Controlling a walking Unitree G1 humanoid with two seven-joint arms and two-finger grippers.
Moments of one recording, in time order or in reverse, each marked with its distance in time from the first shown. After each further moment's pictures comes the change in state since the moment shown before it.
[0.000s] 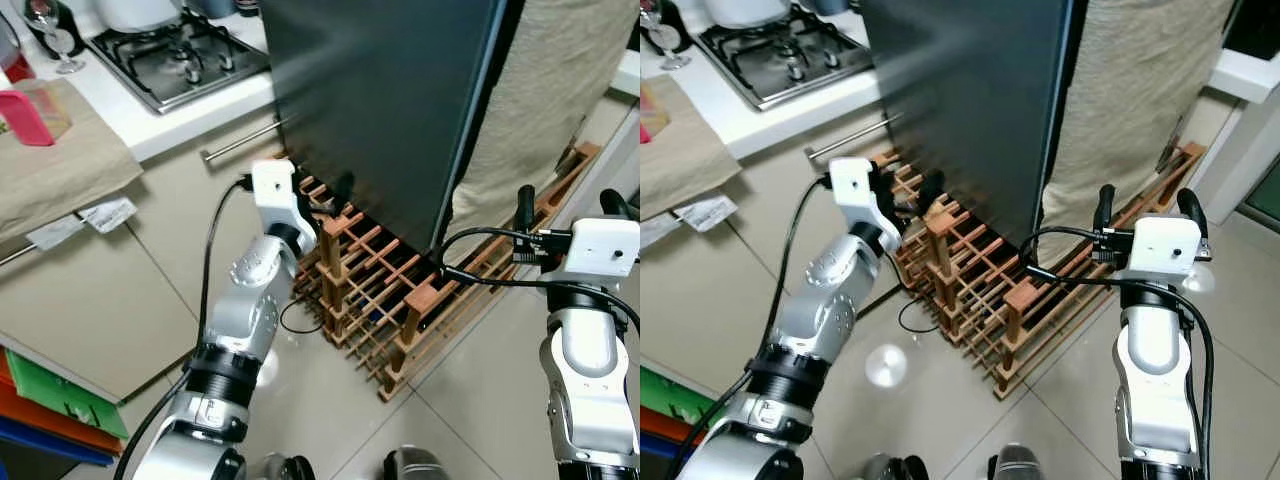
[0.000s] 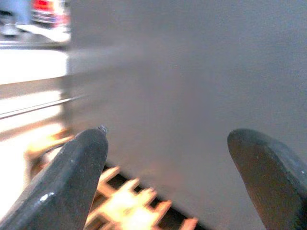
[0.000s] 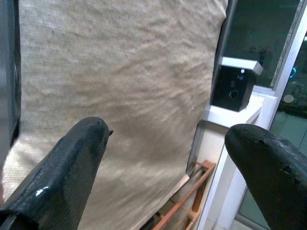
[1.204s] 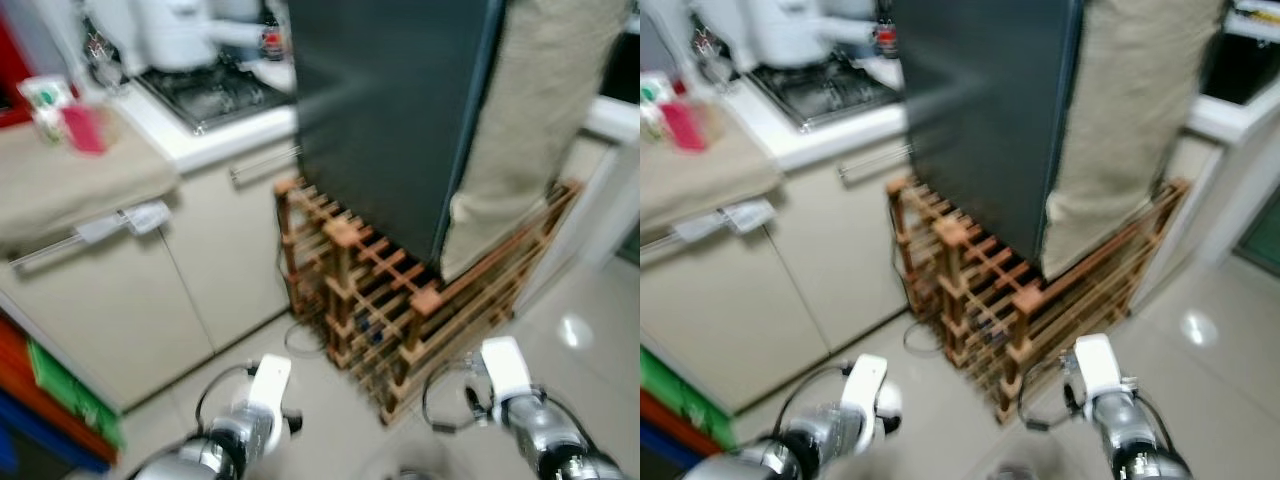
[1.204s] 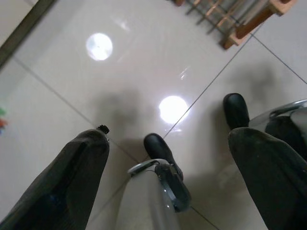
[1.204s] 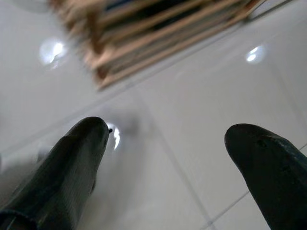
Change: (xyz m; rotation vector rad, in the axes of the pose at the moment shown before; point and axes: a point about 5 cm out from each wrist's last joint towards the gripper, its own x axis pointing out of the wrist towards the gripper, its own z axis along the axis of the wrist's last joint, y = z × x) left arm -0.158 0.036 -0.207 0.131 1.218 0.159; right arm -0.123 0.014 -0.193 -0.168 1.253 0.374
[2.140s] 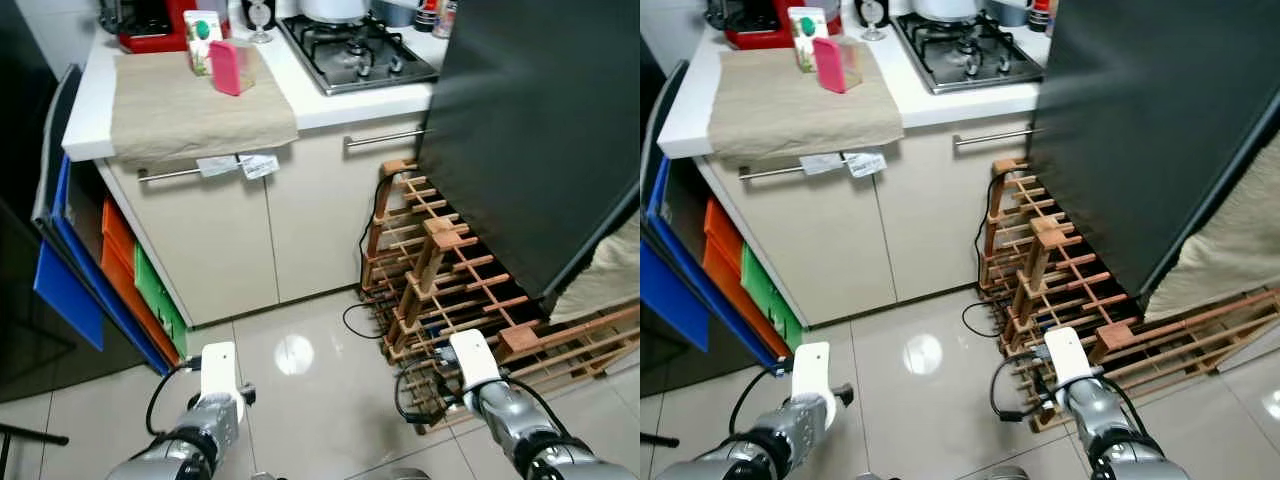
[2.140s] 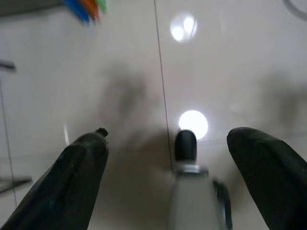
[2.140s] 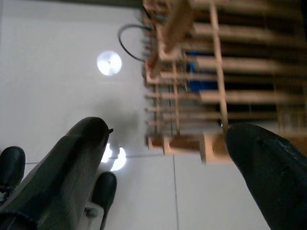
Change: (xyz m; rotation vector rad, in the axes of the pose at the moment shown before) left arm -0.005 0.053 -0.019 -0.304 -0.036 0.299; right arm 0.001 0.024 0.060 -0.079 -0.194 0.104
